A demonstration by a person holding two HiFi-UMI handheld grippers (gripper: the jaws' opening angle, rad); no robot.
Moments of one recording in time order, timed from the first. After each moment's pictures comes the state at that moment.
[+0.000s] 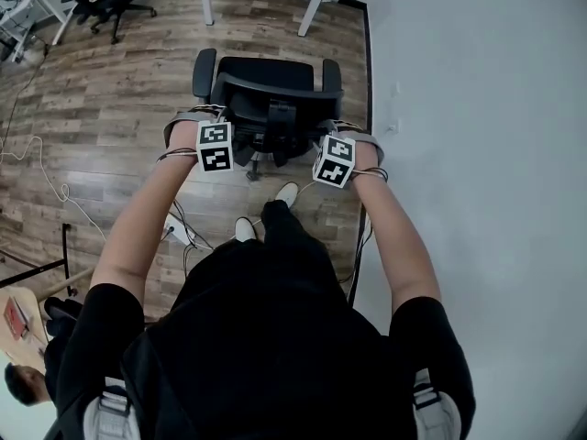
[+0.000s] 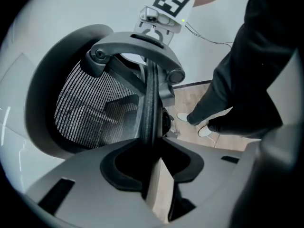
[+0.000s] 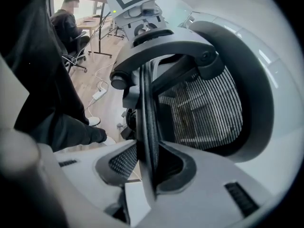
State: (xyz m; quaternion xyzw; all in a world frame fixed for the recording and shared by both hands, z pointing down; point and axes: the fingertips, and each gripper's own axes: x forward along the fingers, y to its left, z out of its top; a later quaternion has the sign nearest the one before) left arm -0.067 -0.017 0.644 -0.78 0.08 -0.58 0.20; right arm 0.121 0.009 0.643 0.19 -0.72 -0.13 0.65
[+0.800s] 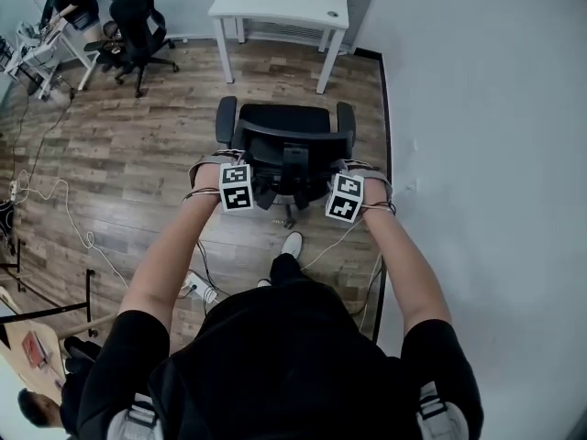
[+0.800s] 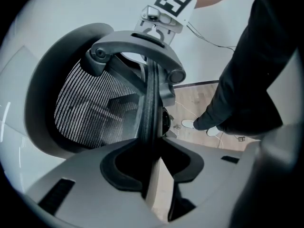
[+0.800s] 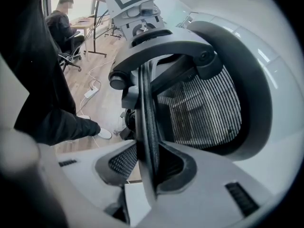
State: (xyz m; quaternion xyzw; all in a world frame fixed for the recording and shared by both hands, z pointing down) left arm -0.051 -0.157 0.643 -0.78 0.09 -0.59 0.18; right arm 0.136 -0.137 0.637 0.18 -0.73 -0.14 0.65
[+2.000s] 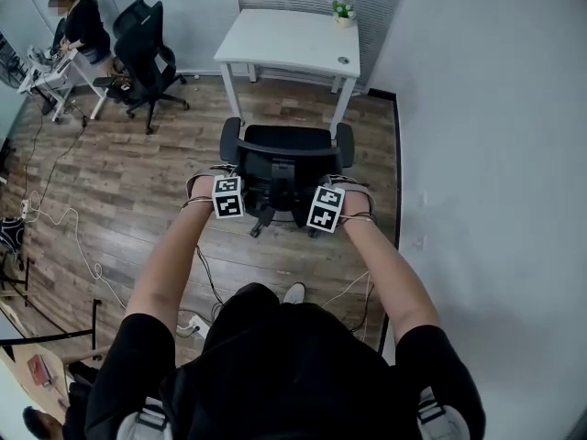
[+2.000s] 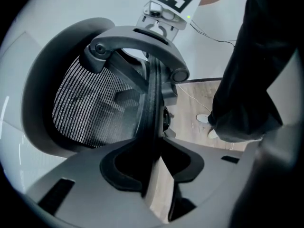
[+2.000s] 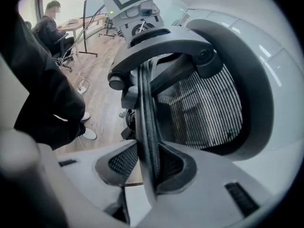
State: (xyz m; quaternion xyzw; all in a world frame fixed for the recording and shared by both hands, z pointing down) left arm -0.060 -0.365 0.647 -0.77 0.11 -0.61 0.17; right arm 0.130 -0.345 0.640 0.19 -0.73 -0.14 0.64
